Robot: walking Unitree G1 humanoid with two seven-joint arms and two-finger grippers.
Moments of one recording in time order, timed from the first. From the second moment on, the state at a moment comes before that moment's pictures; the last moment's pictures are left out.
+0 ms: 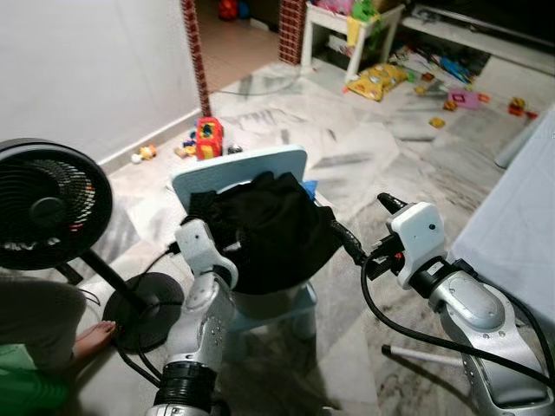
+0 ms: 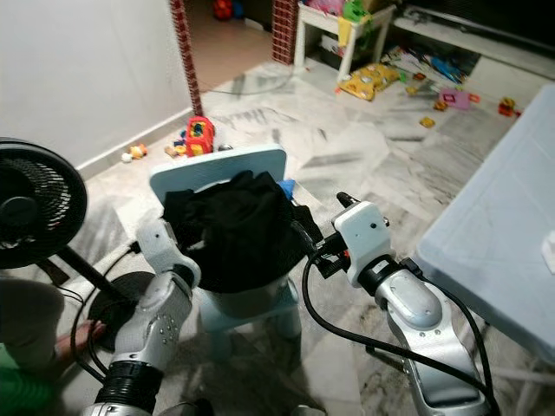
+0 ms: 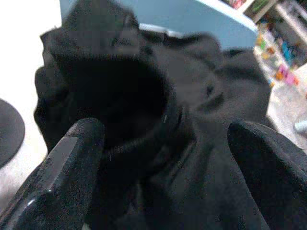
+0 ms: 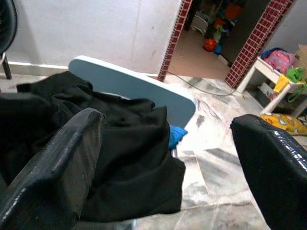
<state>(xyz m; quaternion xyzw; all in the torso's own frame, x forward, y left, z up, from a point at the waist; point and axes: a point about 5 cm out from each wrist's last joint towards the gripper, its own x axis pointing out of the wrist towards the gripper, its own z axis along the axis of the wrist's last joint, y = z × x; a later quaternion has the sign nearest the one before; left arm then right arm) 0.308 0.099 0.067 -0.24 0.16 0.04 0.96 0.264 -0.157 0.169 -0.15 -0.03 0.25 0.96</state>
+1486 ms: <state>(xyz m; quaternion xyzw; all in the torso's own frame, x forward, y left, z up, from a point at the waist) 0.243 0.141 0.092 -0.19 0.12 0.02 0.97 0.277 -0.139 0.158 -0.12 -0.04 0.28 0.95</state>
